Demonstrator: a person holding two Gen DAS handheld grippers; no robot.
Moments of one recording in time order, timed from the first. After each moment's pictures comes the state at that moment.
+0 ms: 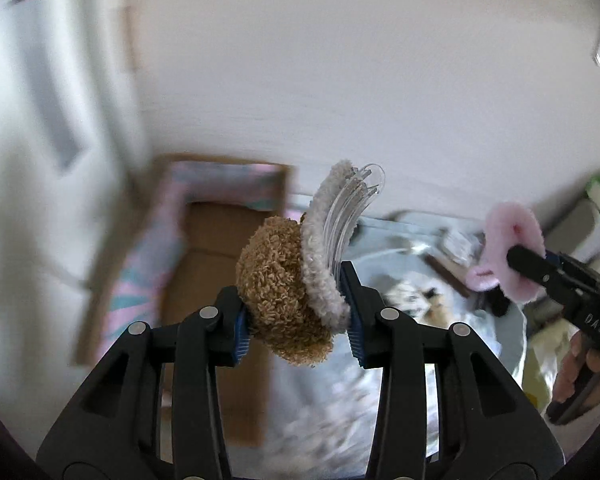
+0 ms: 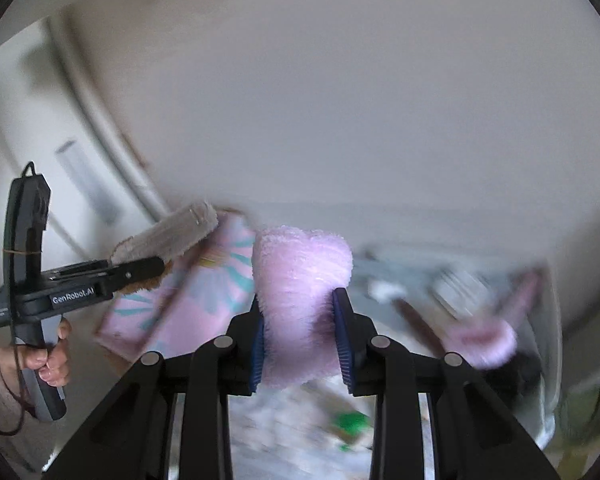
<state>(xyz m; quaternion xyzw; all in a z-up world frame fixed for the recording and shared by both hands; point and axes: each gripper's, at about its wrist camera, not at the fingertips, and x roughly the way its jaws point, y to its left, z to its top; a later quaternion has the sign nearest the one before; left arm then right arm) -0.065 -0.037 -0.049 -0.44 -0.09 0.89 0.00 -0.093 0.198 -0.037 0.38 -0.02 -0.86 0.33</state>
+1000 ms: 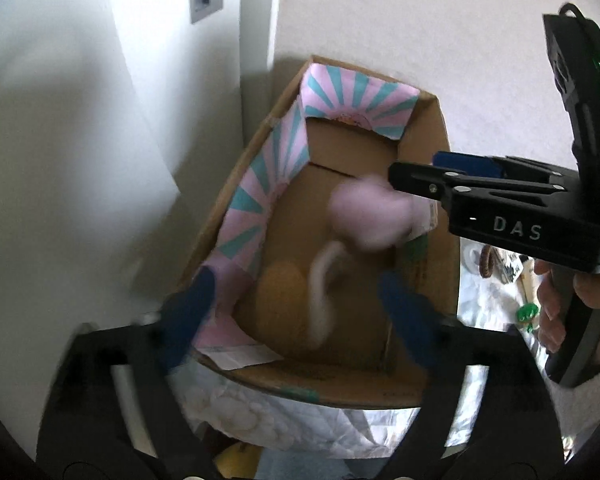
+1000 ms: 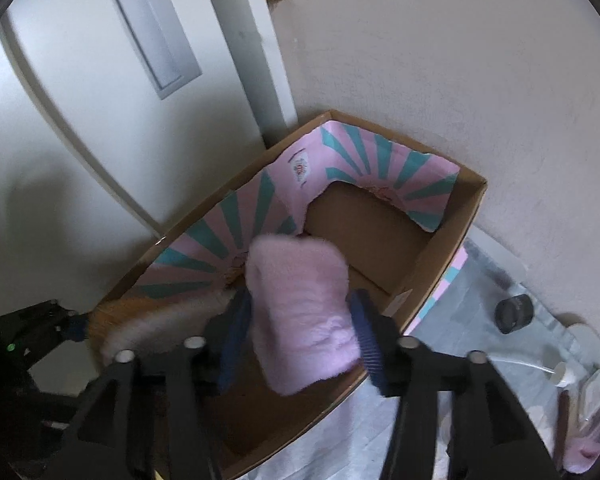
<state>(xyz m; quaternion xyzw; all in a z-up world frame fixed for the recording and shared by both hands) -0.033 -0.125 -0.139 -0.50 -0.12 0.86 -0.08 -0.115 -0.065 -0.113 0.47 0.14 -0.77 0.41</state>
